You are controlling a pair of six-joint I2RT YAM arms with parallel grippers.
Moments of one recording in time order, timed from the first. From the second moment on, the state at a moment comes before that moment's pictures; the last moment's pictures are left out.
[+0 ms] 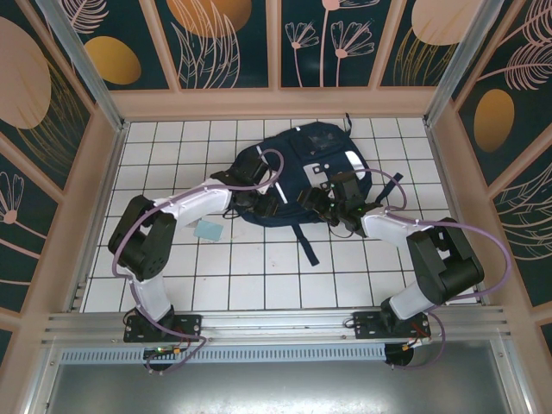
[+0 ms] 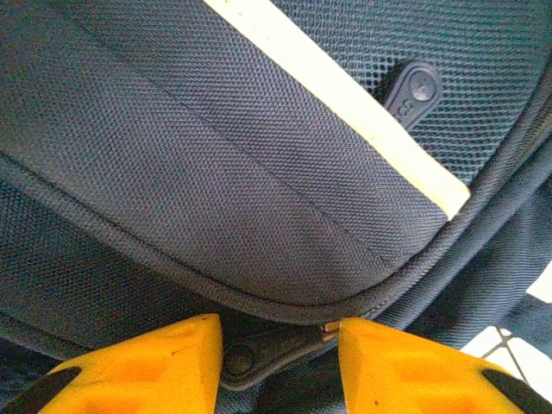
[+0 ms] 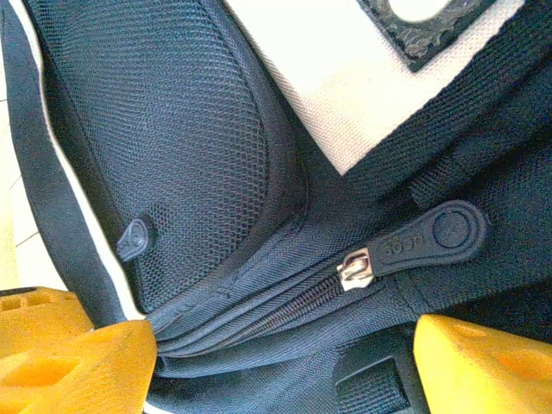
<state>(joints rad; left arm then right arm) -0.65 1.84 1.27 -0.52 0.09 -0.20 0.47 1.52 0.72 0.05 -0.24 0.91</state>
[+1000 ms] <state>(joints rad) -0.68 1.81 1.23 -0.50 -0.04 -0.19 0.47 1.50 0.67 0.07 -0.19 0.92</state>
